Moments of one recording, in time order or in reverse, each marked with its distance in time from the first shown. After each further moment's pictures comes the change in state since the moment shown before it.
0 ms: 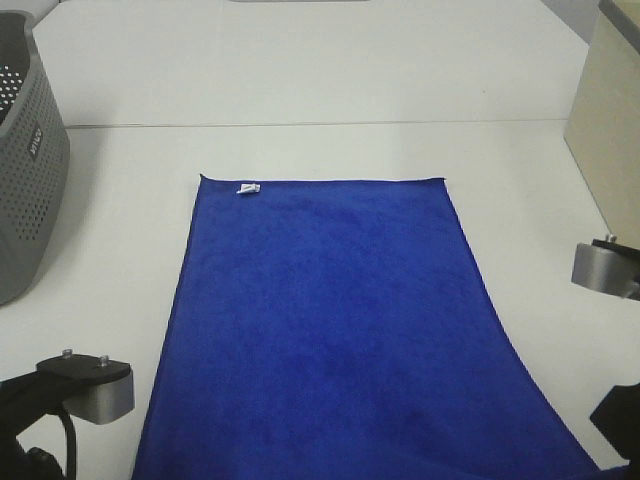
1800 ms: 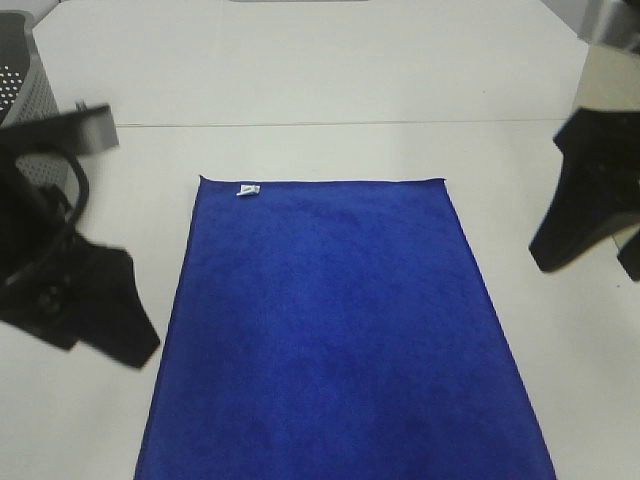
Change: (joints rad) left arm 0.225 0.008 -0.380 0.211 0.067 -0.109; right arm -0.018 0.111 -0.447 -0.142 0.002 0.136
